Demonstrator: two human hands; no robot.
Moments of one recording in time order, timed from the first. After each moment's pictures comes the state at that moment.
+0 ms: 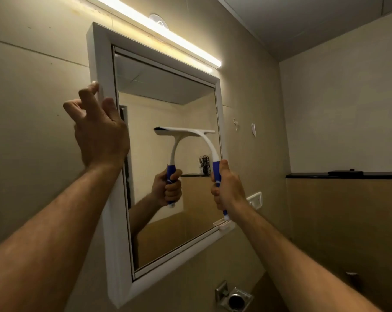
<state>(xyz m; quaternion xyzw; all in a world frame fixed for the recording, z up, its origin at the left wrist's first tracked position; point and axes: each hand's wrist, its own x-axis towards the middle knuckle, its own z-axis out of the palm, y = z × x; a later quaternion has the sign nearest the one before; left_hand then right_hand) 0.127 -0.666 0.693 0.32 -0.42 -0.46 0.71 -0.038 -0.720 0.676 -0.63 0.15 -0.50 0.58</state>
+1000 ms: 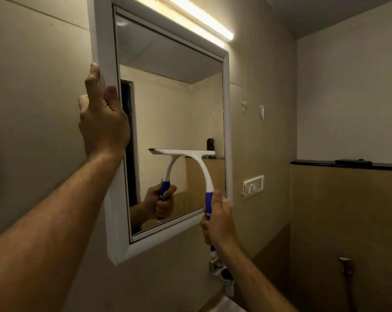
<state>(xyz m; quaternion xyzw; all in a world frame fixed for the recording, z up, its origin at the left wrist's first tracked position) 0.085 -0.545 0.749 0.61 -0.28 0.43 0.60 -0.047 -0.678 0.571 -0.63 0.18 -0.44 0.61</state>
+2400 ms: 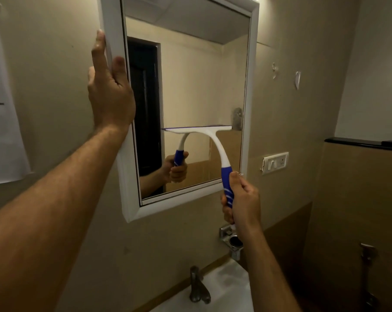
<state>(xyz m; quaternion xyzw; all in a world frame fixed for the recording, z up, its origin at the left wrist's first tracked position) 0.105 -0.546 0.747 0.58 -0.30 0.49 0.58 -0.080 -0.702 0.563 -0.61 0.13 -0.44 0.65</state>
